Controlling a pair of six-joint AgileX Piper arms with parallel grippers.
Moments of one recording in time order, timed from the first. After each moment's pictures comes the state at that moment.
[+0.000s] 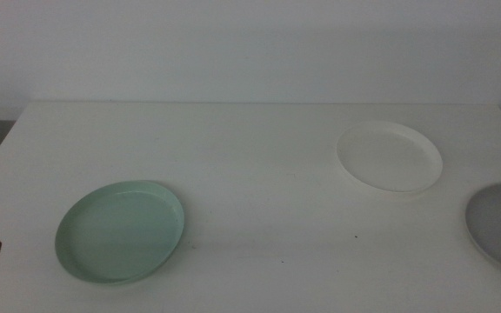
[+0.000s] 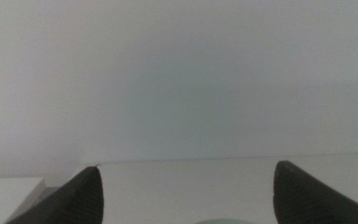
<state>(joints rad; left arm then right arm) -0.07 0.00 0.00 0.07 -0.01 -0.10 -0.53 1.85 -1.14 0.14 0.79 -0.31</state>
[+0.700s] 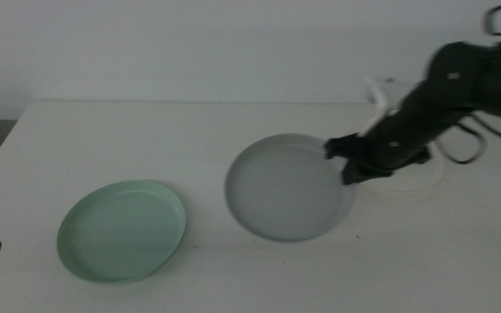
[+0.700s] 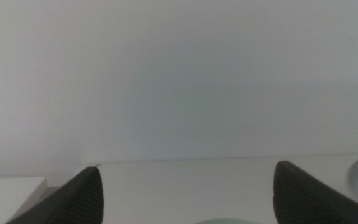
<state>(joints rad) -0.07 0.00 0.00 0.07 -0.01 -0.10 0.35 1.82 -1.34 0.28 0.81 0.05</state>
